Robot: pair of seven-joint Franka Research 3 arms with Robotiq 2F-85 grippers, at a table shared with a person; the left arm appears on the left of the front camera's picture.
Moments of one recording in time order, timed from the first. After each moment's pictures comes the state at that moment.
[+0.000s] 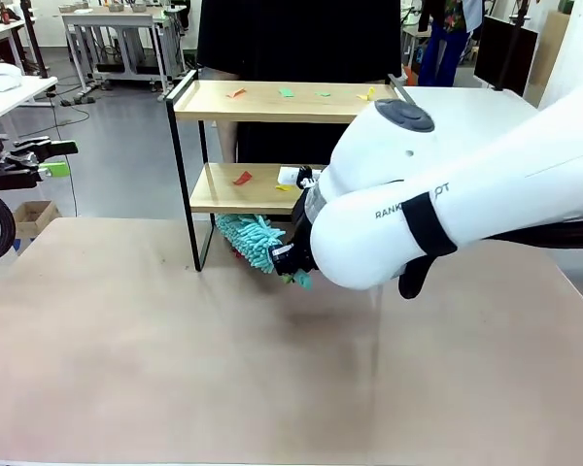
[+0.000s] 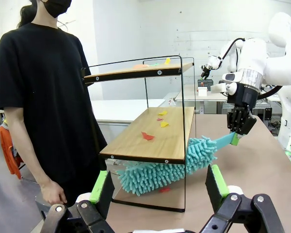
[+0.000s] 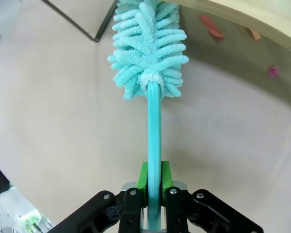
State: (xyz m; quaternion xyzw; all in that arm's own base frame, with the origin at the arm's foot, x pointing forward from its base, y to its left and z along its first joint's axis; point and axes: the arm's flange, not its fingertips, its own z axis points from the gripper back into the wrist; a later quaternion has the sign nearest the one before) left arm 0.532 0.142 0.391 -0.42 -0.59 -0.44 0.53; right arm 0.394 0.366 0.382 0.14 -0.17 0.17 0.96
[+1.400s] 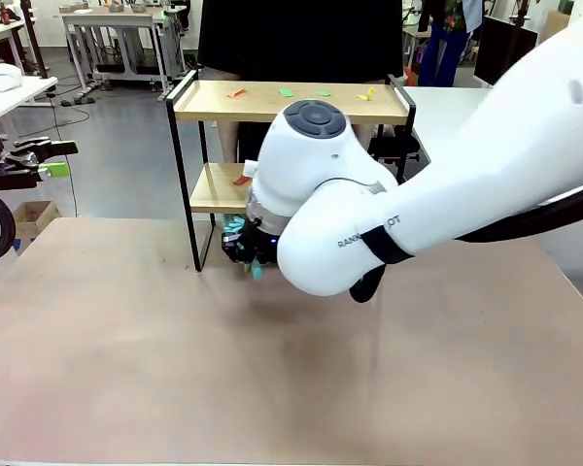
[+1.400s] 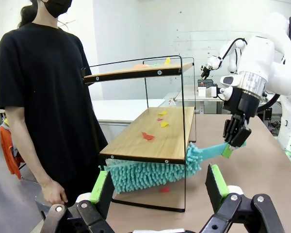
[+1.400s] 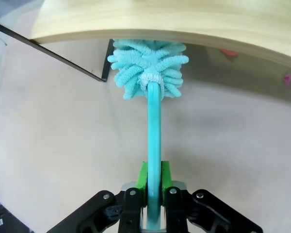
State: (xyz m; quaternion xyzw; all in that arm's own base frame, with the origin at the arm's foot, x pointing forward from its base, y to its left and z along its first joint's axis) left arm 0.532 0.142 0.391 -0.42 -0.59 -0.44 0.53; right arm 0.412 0.446 0.379 0.13 -0.20 0.06 0.97
